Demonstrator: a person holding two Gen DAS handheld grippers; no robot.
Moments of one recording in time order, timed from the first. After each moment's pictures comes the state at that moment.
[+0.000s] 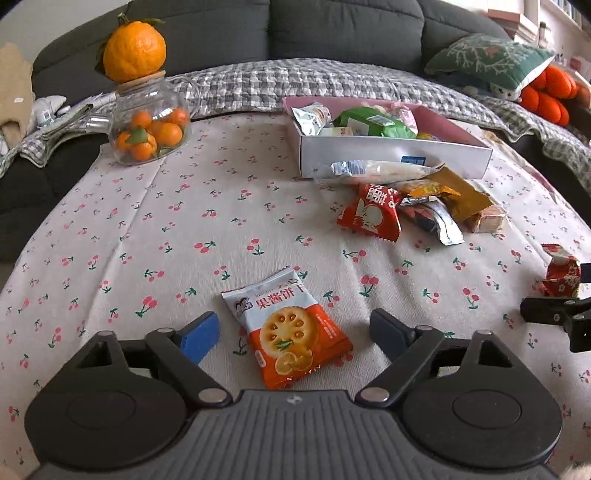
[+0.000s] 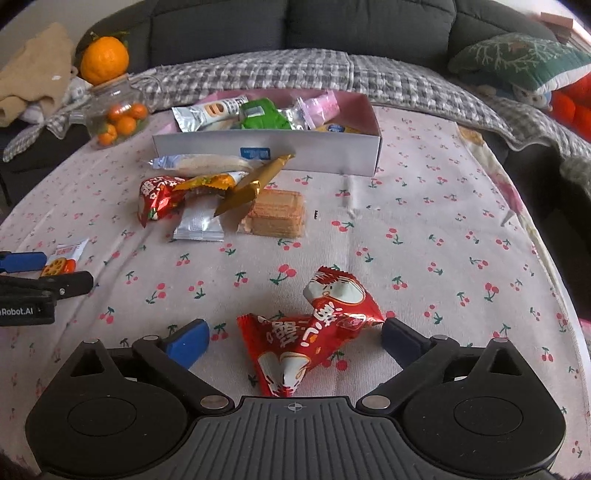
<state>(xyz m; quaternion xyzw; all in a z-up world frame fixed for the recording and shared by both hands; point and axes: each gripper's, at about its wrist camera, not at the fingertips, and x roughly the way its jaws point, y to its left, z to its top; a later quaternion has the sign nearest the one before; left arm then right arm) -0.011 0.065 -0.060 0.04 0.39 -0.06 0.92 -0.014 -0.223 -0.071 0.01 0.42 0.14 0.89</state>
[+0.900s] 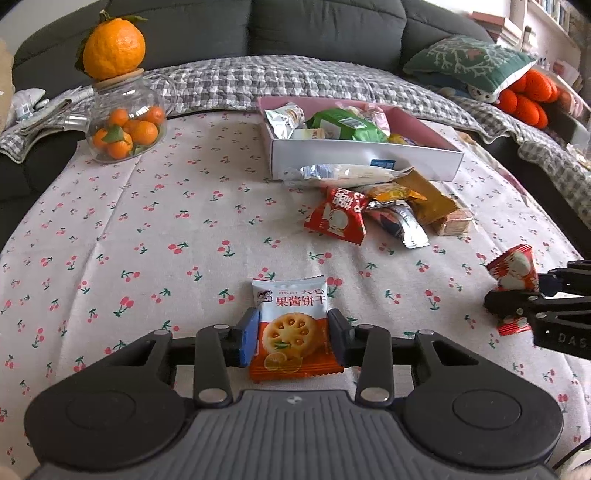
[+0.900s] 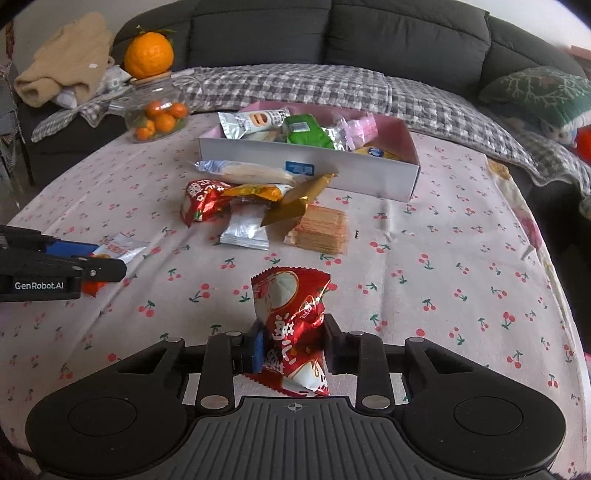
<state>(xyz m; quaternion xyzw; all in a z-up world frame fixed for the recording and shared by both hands) -0.014 0.057 -0.050 0.02 0.41 -0.10 0.91 -0.025 -0.205 -0.058 -0.02 0.40 0.18 0.90</state>
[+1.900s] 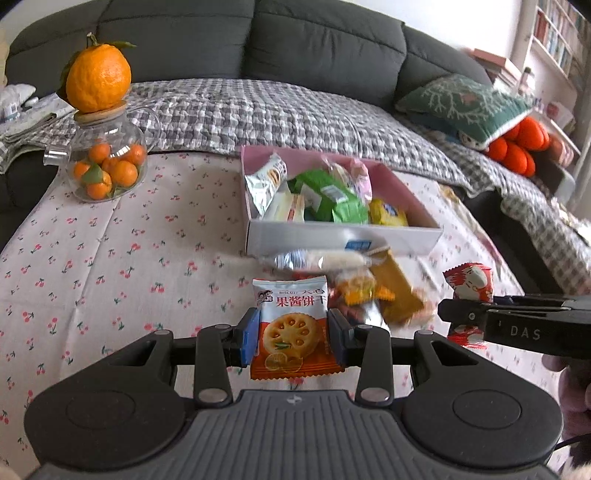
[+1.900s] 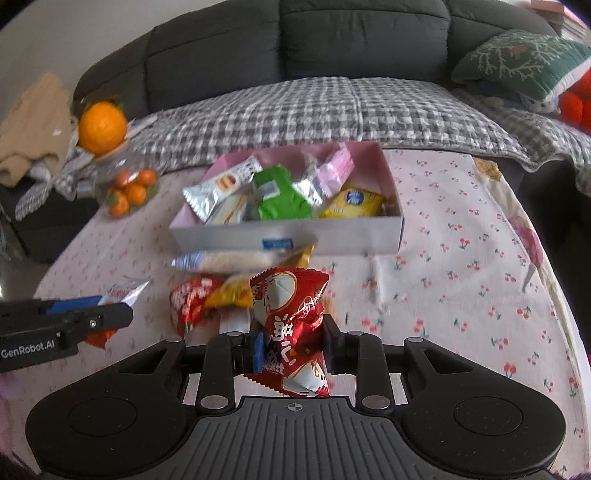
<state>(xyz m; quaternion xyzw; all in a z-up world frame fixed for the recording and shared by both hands) 0.031 0.049 -0.002 -0.04 0.39 -0.12 0.91 0.043 -0.214 -0.014 0.08 0.41 0.15 0.90</state>
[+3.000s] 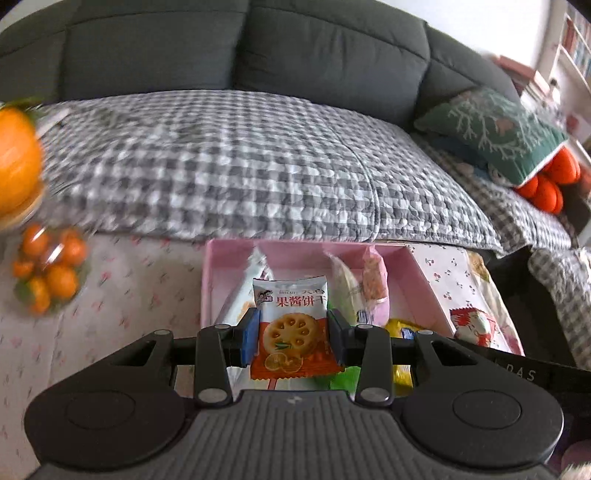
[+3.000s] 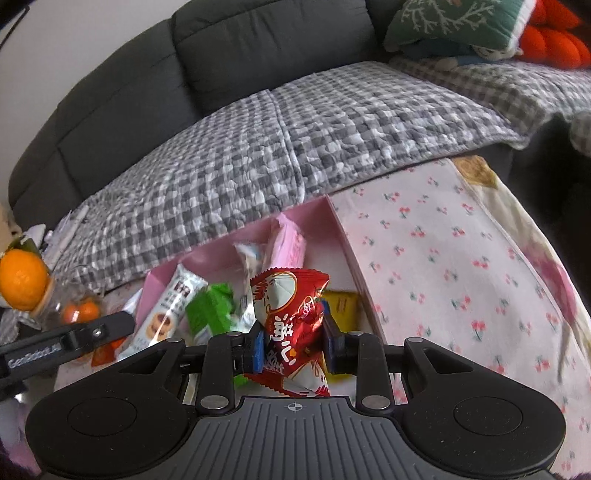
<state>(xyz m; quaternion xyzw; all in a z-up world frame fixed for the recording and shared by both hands) 0.201 0.003 0.027 -0.03 0.41 -0.12 0.90 0.201 -0.241 -0.014 0.22 0.43 0.06 0.87</state>
